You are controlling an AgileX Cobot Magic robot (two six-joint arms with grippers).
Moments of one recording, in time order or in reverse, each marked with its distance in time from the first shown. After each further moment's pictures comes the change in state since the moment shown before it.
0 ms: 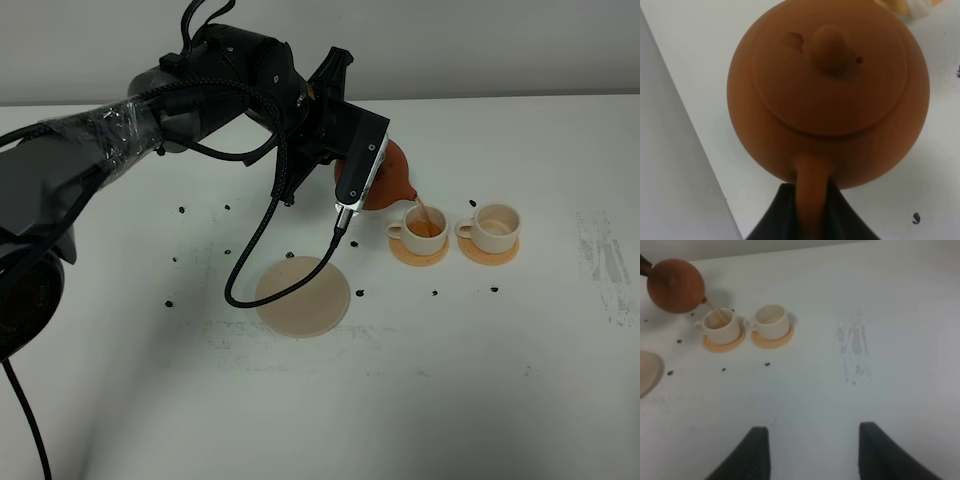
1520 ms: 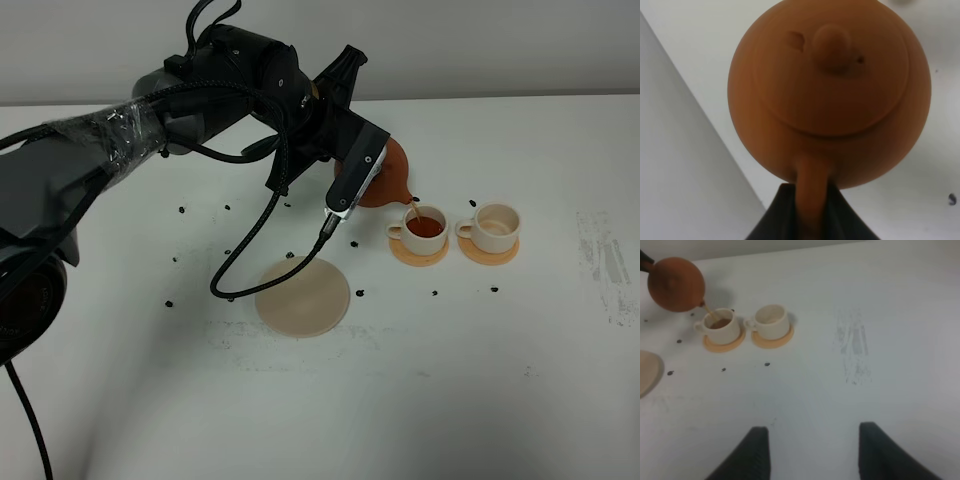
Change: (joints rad) left arm -0.009 0.000 0.000 0.044 -0.042 0.138; right arm 0.000 0.000 0.000 0.000 0.000 0.000
